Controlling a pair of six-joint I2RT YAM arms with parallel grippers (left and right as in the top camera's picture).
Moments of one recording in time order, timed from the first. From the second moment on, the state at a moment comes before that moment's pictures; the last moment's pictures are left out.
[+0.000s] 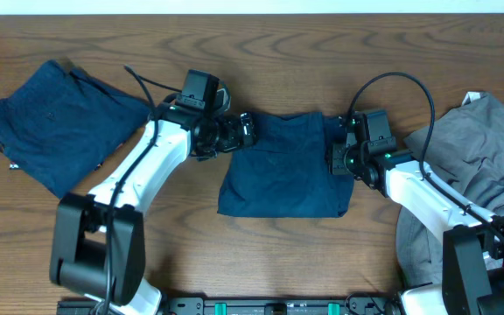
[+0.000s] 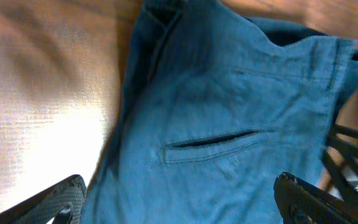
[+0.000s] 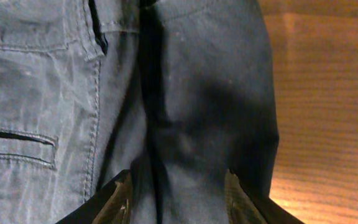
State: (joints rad) left arm -0.30 1.75 1.20 -0.64 0.38 -0.49; right arm 0.25 1.60 0.80 -0.28 -0.12 0.27
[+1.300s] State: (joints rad) left arm -0.02 1.71 1.21 -0.39 0.49 -0.38; right arm 0.15 1.33 0.80 -0.42 -0.12 0.22
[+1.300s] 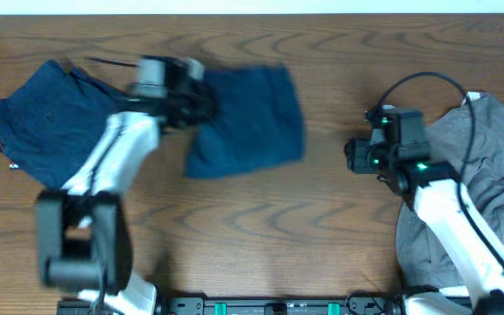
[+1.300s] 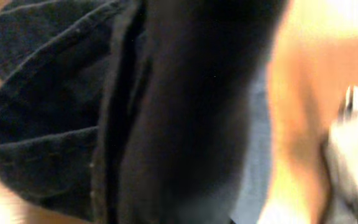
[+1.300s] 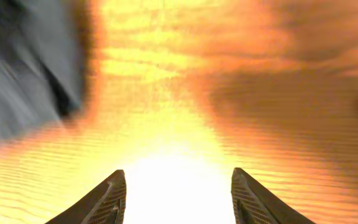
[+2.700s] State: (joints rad) left arm 0.69 1.42 1.21 -0.56 -0.06 -0.52; right arm 0.15 1.30 0.80 -0.48 -0.12 0.19
